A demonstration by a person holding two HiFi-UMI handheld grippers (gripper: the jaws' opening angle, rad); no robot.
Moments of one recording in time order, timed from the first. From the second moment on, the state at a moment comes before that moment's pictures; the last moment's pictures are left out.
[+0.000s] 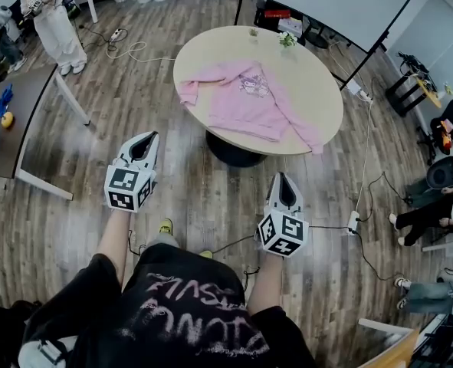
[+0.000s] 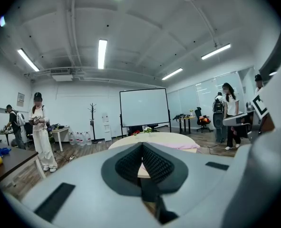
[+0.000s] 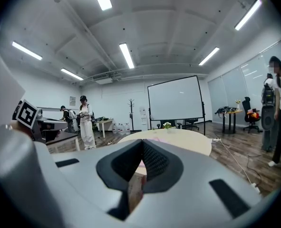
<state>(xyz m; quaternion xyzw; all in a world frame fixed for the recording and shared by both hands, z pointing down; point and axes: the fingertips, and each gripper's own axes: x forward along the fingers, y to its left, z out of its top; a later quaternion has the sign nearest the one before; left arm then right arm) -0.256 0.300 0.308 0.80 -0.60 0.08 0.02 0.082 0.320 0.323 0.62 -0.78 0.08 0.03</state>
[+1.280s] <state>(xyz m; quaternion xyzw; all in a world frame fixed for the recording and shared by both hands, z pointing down) -0.221 0.237 0.326 0.80 -0.59 0.09 0.03 0.107 0.257 0.336 0.61 -0.79 0.07 0.03</state>
